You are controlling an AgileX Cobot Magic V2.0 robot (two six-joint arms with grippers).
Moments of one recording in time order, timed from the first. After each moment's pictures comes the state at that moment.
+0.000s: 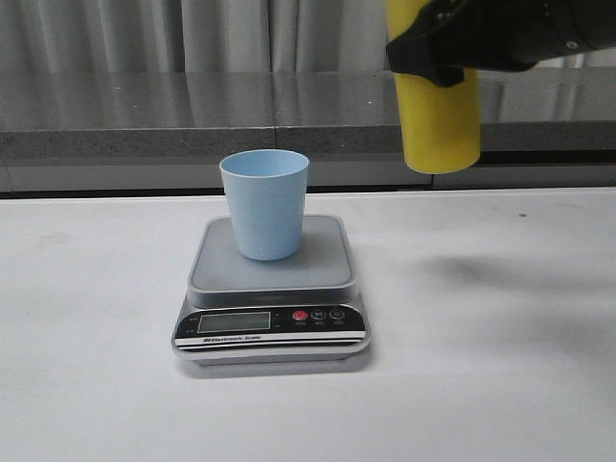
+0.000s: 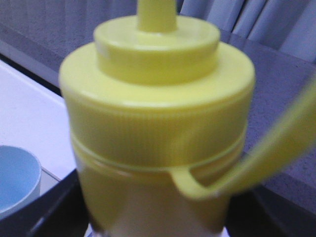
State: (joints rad) left arm -0.10 0.26 -0.32 -0.03 0.32 -0.02; right arm 0.32 1.51 -0.76 -0.36 -0.56 0.13
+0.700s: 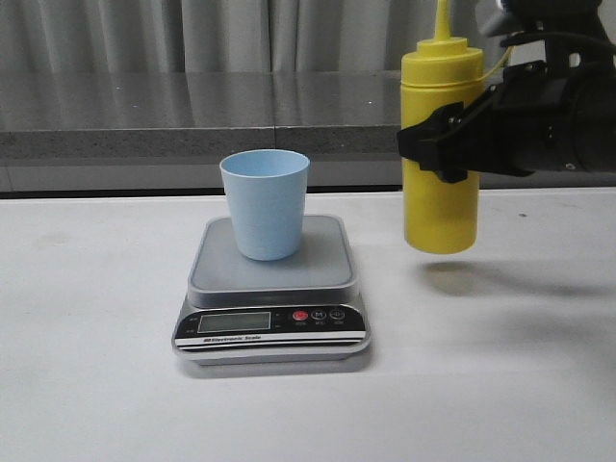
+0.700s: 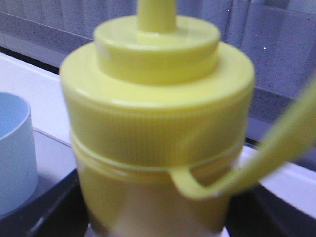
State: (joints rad) left arm -0.10 0.26 -0.32 -0.03 0.32 -0.02; right arm 0.28 1.72 -0.62 -0.30 -0.89 0.13
